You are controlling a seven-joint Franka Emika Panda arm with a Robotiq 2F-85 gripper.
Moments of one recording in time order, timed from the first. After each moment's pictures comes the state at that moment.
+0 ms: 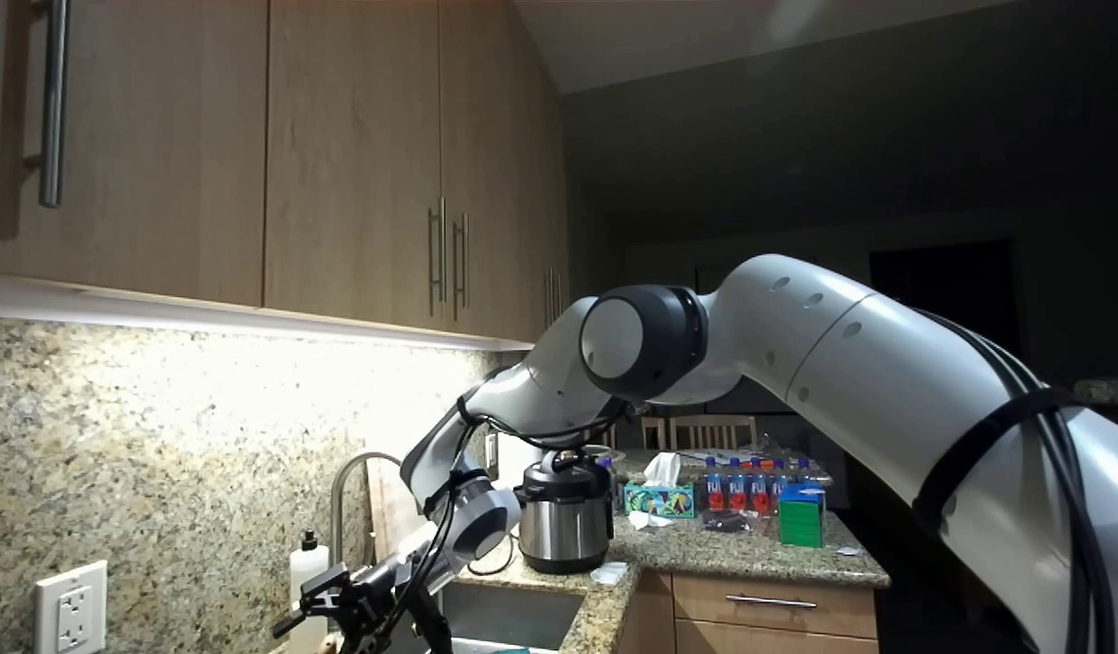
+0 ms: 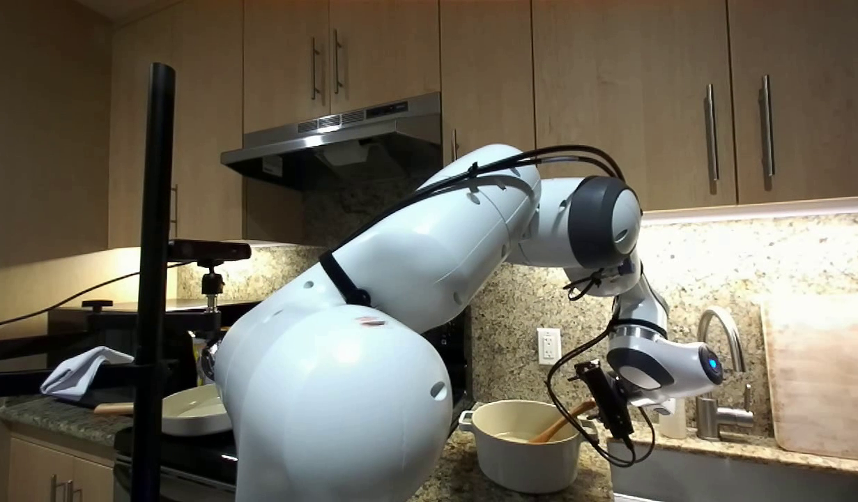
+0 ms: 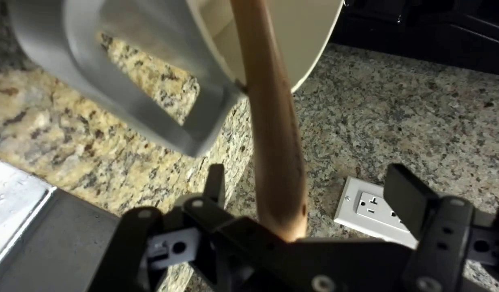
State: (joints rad) arm 0.01 0.88 0.12 -1.46 1.35 2.16 -0.80
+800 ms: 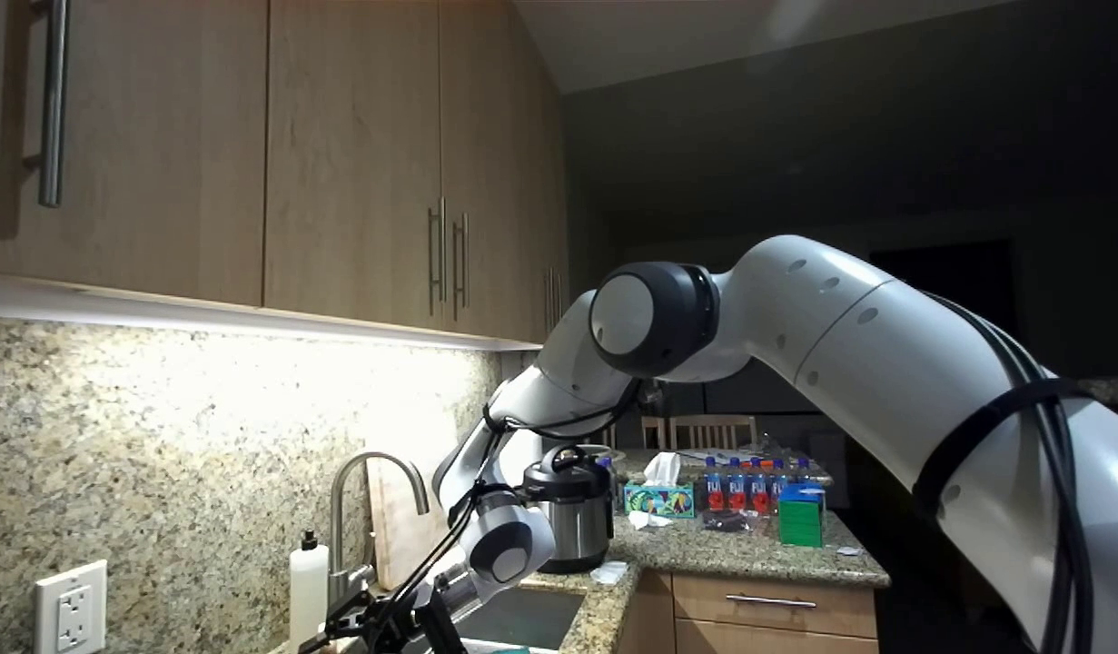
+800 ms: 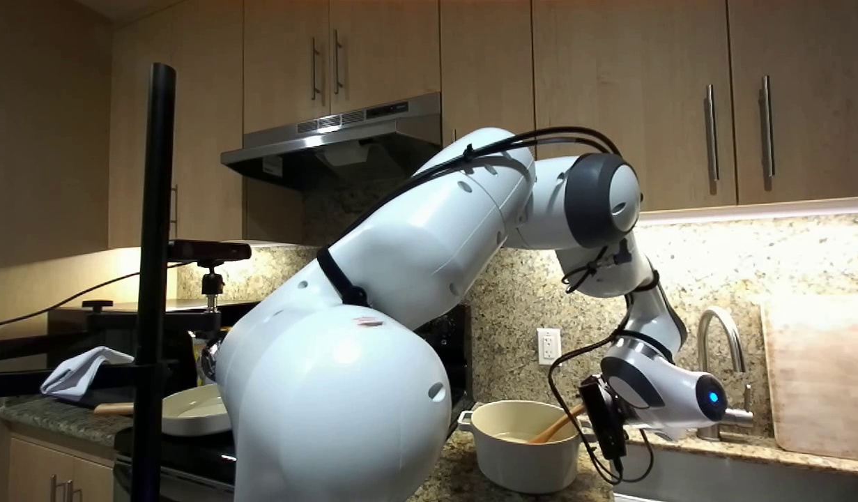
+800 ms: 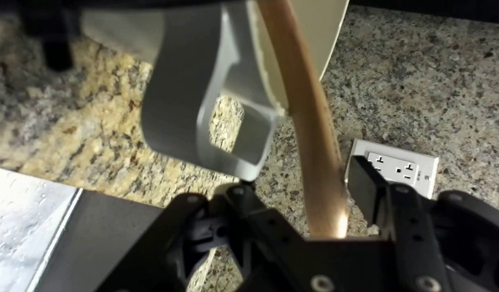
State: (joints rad) arm -0.01 0.81 0.11 -1.66 1.63 2.21 -0.98
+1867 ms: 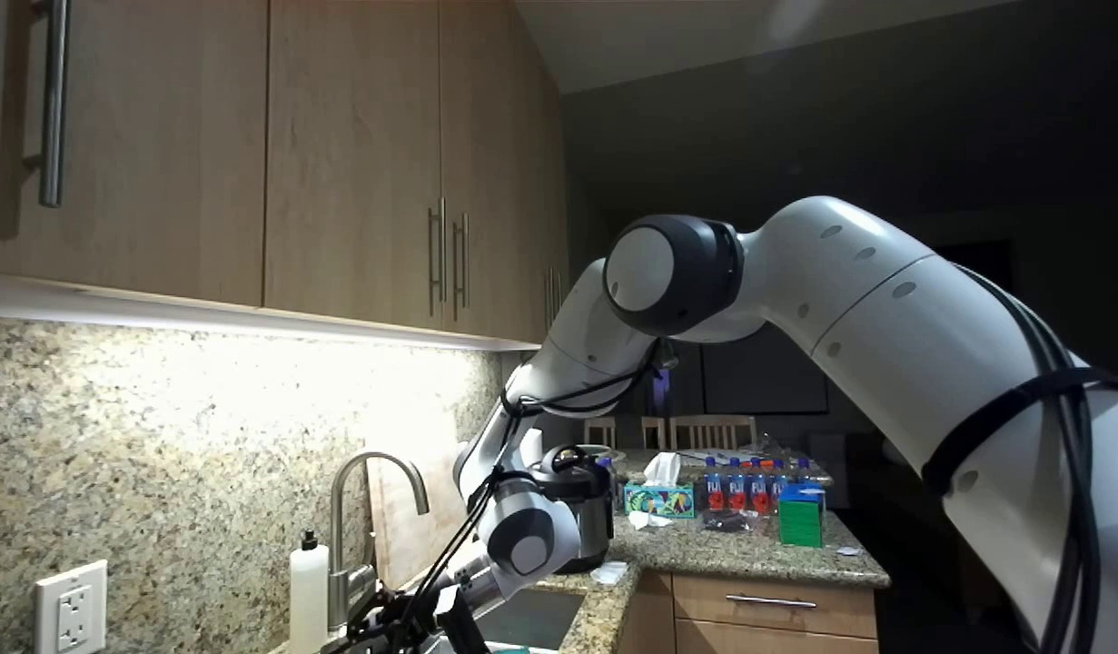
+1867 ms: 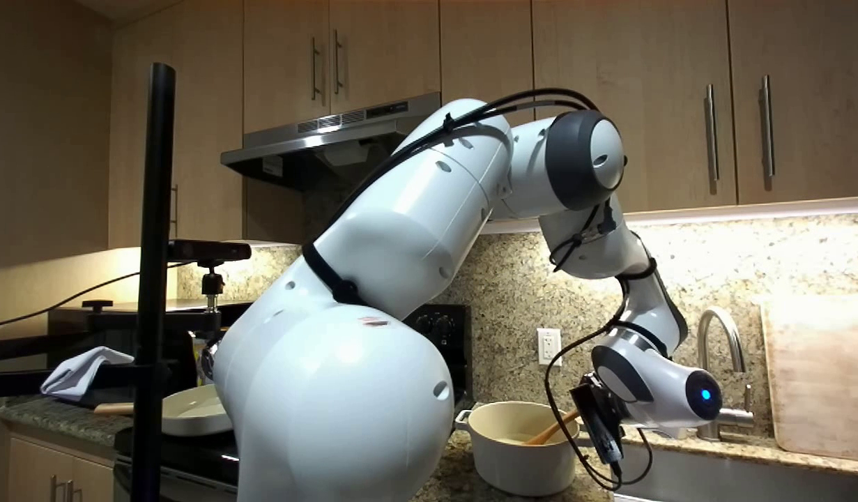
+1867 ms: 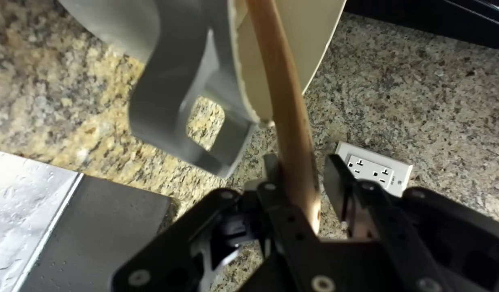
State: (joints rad) arm 0.02 0.67 0.06 -1.85 1.75 2.21 -1.16
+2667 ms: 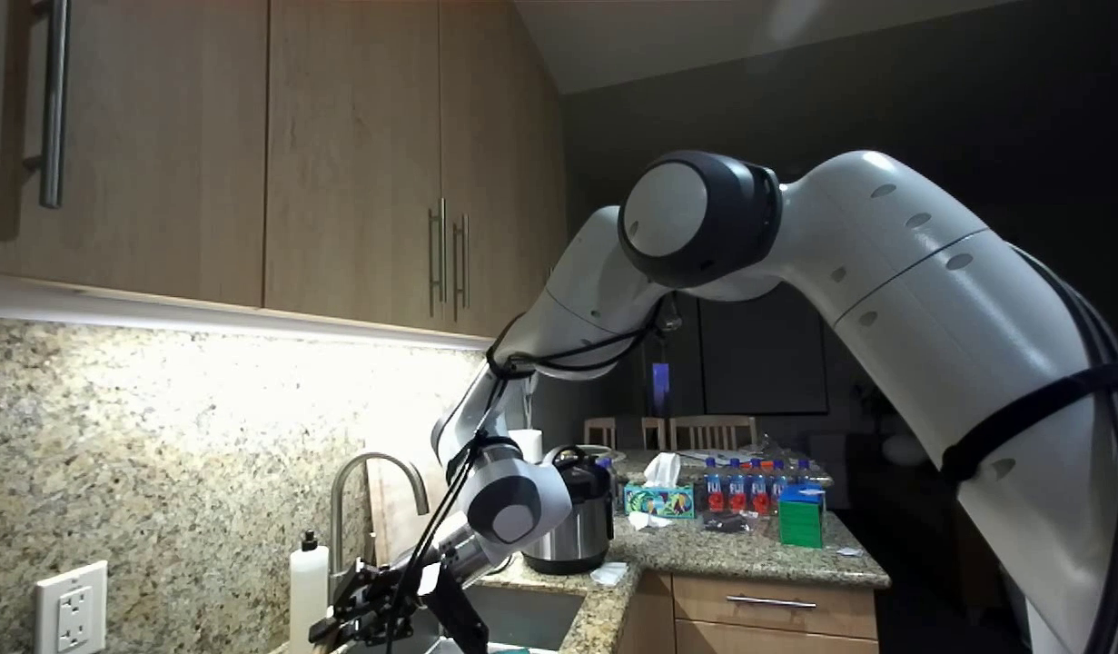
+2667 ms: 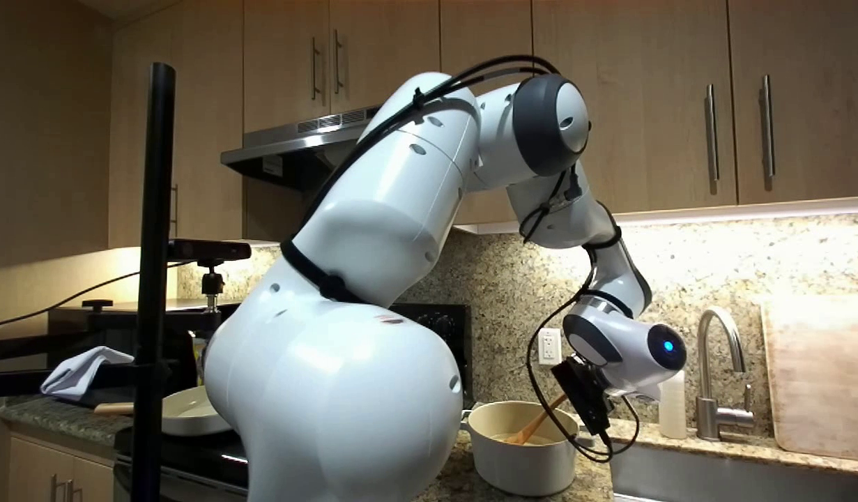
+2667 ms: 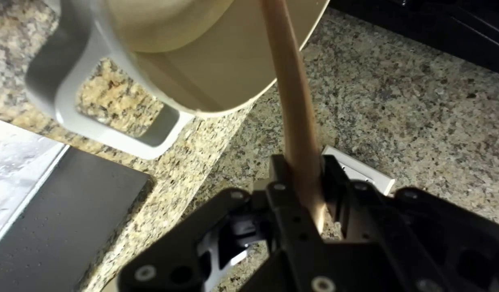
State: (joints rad) arm 0.13 0.52 0.03 -1.94 1.78 2.37 -1.21
